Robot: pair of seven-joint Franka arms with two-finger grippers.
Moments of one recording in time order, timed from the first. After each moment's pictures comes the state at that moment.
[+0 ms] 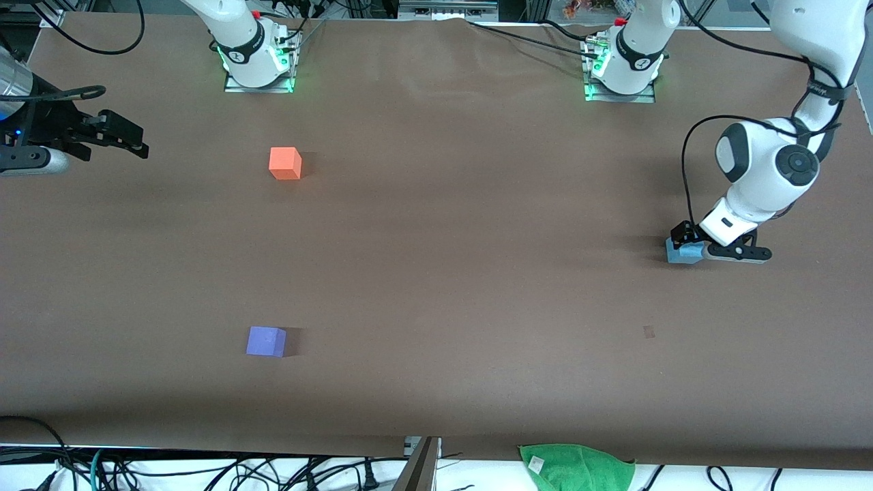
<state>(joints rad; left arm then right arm) 0.20 0.34 -0.04 -2.33 0.08 2.76 0.18 0.08 0.01 -0.04 -1.59 0.04 1.51 0.01</state>
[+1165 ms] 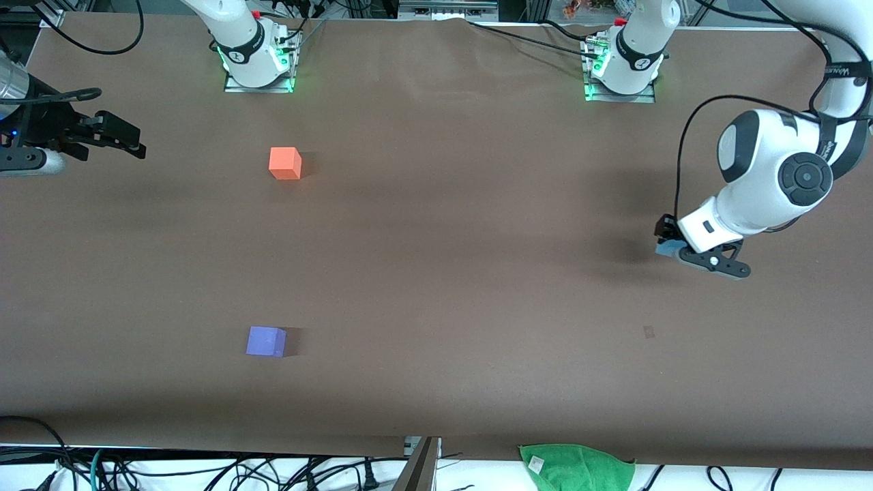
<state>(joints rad) 0.18 0.24 -0.30 -1.92 0.08 2.06 0.18 0.08 0.01 -0.04 -1.59 0.04 1.50 0.01</state>
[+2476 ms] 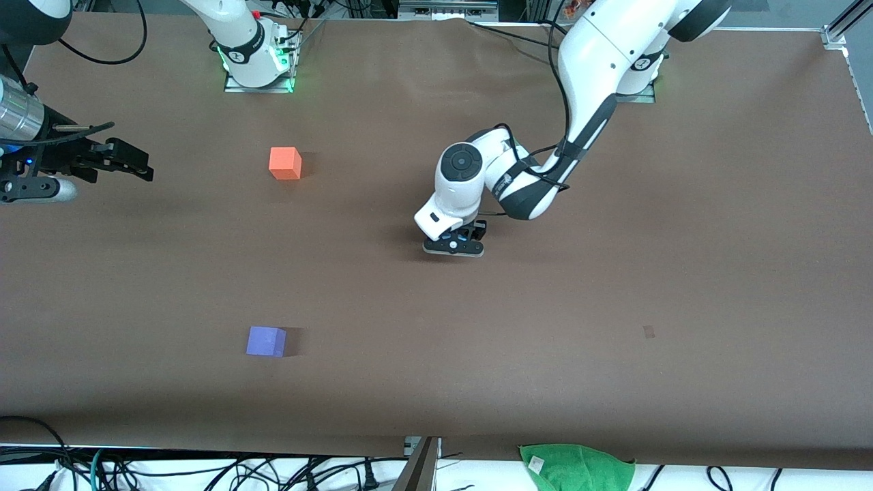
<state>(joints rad) -0.46 0.79 -0.35 -1.55 0.32 2.32 -0.87 0.08 0.07 -0.04 -1.58 0.04 1.57 0.01</state>
